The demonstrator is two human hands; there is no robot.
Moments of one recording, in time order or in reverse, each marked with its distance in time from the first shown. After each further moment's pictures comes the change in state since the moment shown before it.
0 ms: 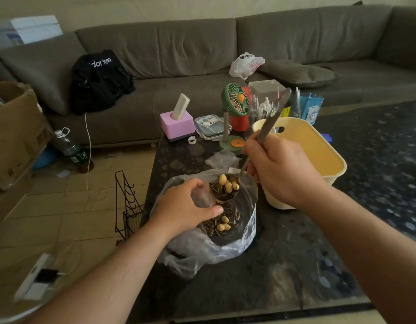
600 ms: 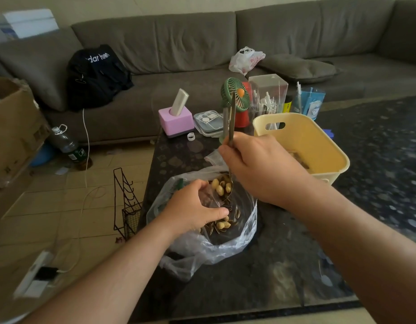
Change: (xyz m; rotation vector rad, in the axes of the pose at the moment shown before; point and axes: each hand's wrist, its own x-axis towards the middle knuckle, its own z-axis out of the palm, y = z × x) left_hand 0.004 0.010 0.013 -0.149 -0.117 -0.074; right_hand 0.010 -0.010 0.019 -0.227 -0.088 -0.260
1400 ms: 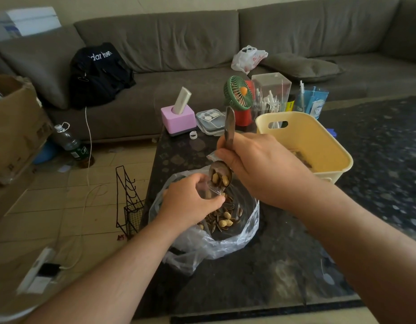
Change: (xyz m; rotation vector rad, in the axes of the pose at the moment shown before) left_hand -0.005 0.001 -0.002 0.080 0.230 0.032; right_hand -0.003 -0.006 -0.005 -0.054 -0.031 -0.158
